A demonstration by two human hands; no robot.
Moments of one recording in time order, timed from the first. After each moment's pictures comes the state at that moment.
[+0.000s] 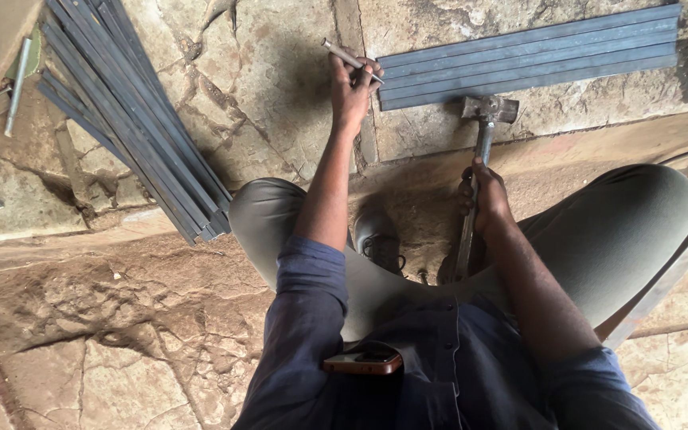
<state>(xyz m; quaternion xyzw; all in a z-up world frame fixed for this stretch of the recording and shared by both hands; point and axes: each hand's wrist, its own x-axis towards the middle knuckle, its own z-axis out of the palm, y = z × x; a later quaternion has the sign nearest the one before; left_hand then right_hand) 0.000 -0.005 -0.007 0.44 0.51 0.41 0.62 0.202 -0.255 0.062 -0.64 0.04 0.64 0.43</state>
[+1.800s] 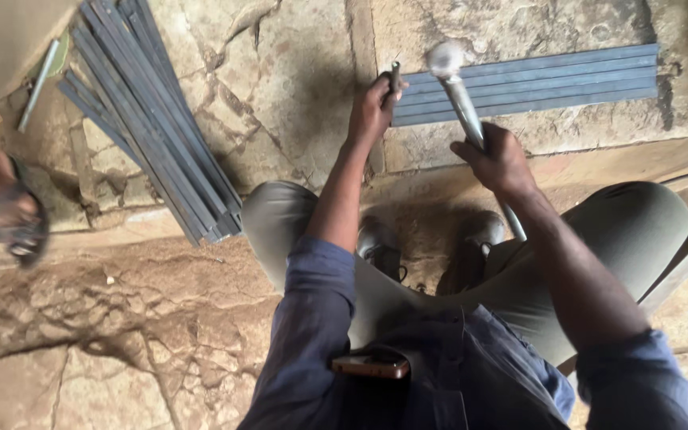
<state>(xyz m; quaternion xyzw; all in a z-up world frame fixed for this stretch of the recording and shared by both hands) -0.003 -0.023 -0.005 0.69 0.40 0.39 0.46 0.213 -0.180 0.148 -0.73 -0.49 0.42 0.21</state>
